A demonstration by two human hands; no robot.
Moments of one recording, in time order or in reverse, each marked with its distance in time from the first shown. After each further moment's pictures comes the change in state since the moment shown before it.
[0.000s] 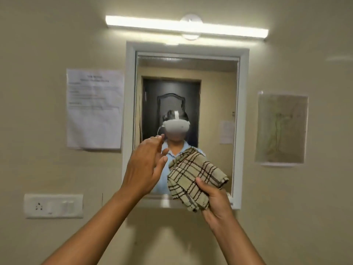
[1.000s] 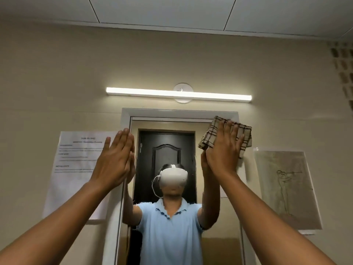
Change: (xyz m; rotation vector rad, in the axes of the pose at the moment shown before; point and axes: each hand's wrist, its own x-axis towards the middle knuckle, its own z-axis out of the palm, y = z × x) left_hand 0.180 -0.105 -0.040 0.571 0.102 0.091; right_hand 0.175 -0.184 0.123 -1.655 0.550 -1.202
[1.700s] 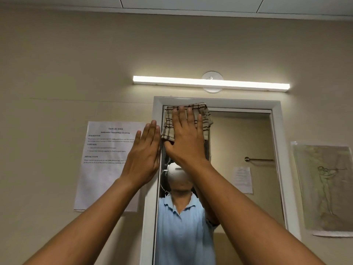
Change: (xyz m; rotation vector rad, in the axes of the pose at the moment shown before) left_hand -0.015 -0.018 0.015 -0.227 0.057 0.054; right_hand -0.036 -0.171 0.054 0.018 -0.146 -0.444
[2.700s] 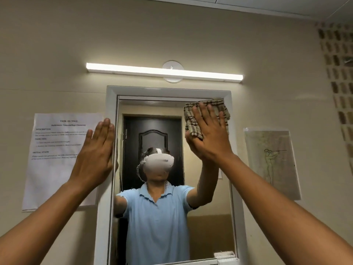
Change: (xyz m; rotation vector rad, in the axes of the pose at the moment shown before) left_hand -0.019 0.012 -0.001 0.101 -0.036 -0.015; right_hand -0.067 0.183 -0.045 -0.041 0.011 0.061
